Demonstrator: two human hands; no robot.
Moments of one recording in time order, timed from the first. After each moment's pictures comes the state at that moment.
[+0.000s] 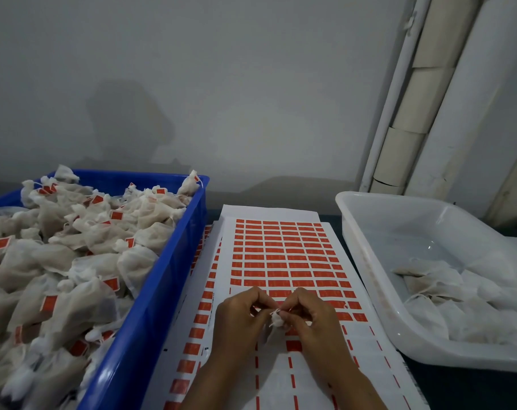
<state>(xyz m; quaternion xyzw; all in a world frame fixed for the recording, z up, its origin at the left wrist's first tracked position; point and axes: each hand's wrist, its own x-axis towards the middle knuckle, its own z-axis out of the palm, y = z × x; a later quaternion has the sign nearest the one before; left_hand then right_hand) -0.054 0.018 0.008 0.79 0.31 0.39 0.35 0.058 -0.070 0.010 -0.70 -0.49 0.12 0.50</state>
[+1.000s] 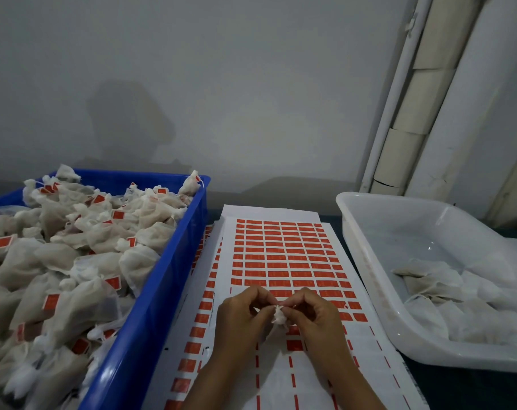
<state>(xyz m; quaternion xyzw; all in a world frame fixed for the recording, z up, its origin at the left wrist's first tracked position) -0.052 0.018 0.005 0.78 0.31 0.39 0.38 0.057 -0.067 0.009 -0.67 -0.43 0.19 0.58</state>
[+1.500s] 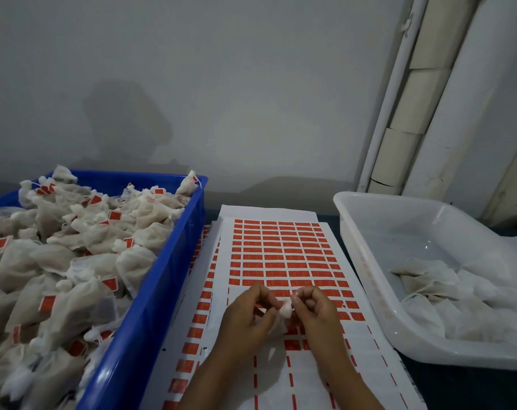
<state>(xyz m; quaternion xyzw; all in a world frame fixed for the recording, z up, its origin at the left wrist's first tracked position) -0.050 0.016 0.007 0.79 0.29 0.32 0.43 0.058 -0.062 0.009 -0.69 -0.33 0.19 0.62</state>
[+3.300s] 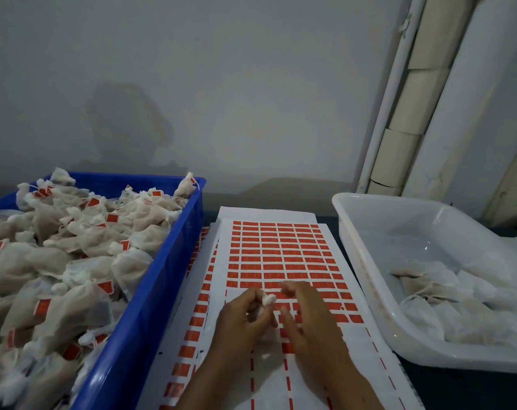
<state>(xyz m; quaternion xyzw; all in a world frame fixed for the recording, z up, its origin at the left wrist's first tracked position) -0.046 0.015 0.002 0.73 0.33 0.35 0.48 0.056 -0.067 0.012 -0.76 -0.52 0.05 0.38</state>
